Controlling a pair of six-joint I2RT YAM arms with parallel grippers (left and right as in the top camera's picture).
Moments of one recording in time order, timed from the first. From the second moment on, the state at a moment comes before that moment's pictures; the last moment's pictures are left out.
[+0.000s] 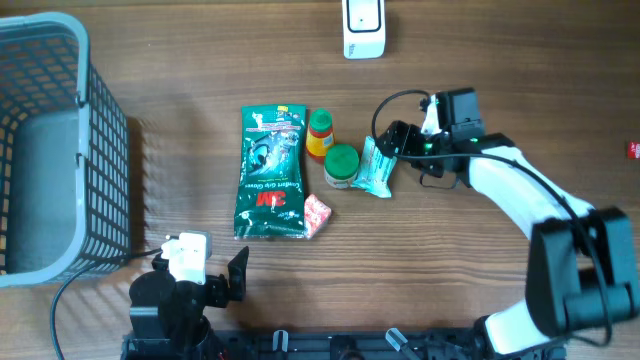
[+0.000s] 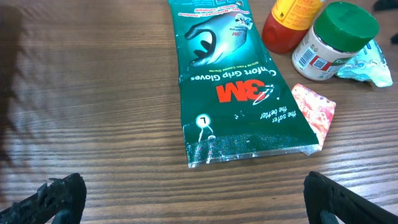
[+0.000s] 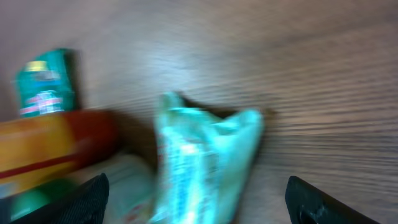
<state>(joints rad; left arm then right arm) -0.01 0.01 0.33 -0.94 0.18 -0.02 0.19 1.74 0.95 -0.31 -0.35 0.54</state>
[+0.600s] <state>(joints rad) -0.01 0.01 0.33 -0.94 0.18 -0.02 0.18 1.86 1.01 -0.40 -0.47 0.42</state>
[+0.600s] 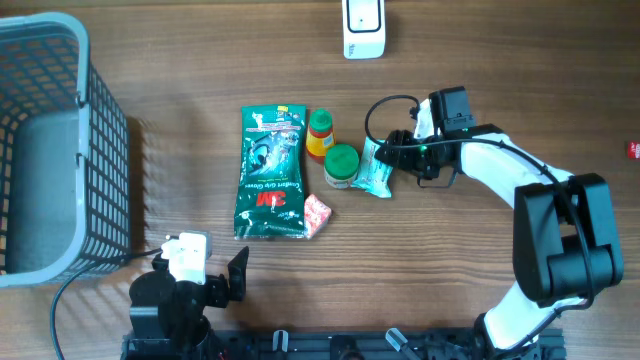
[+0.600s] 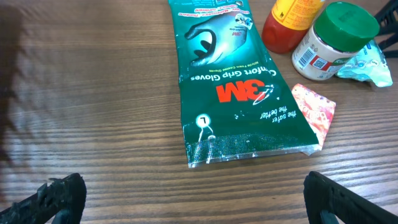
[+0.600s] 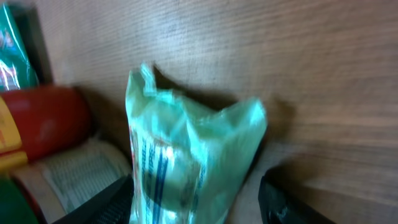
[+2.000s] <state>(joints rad) -0.01 0.01 0.33 -0.94 0.18 -0.02 0.03 1.98 1.09 -0.79 -0.75 0.07</state>
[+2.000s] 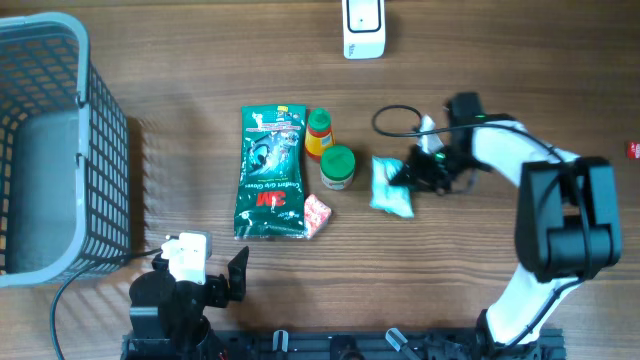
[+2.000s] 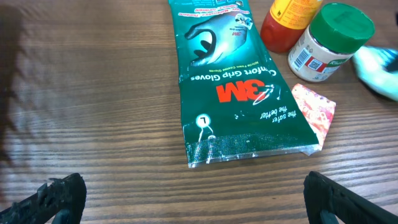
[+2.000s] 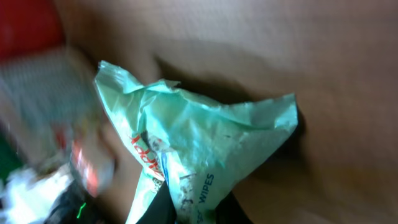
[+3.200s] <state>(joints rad) -0.01 0.01 0.33 -0.94 0.18 -0.02 -0.13 2.01 1.07 -1.61 -1.23 0.36</state>
